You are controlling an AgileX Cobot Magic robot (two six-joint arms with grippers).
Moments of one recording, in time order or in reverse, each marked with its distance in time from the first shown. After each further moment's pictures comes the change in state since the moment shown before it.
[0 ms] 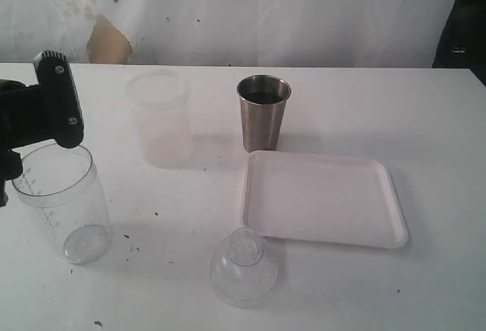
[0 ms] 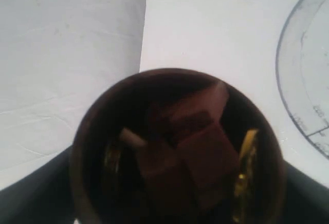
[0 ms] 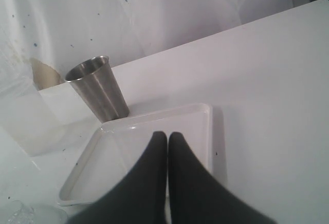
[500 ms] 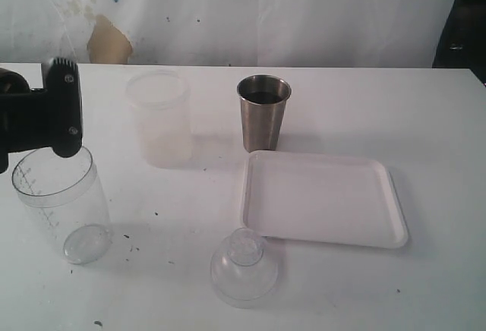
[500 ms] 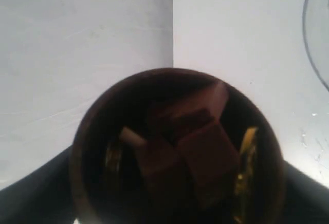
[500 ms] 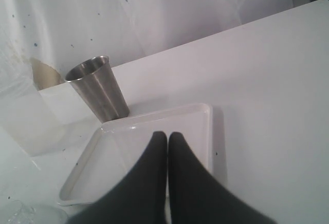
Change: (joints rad) left arm -0.074 0.000 0.000 0.072 0.129 0.094; right arm 0.000 0.000 0.000 0.000 0.000 0.000
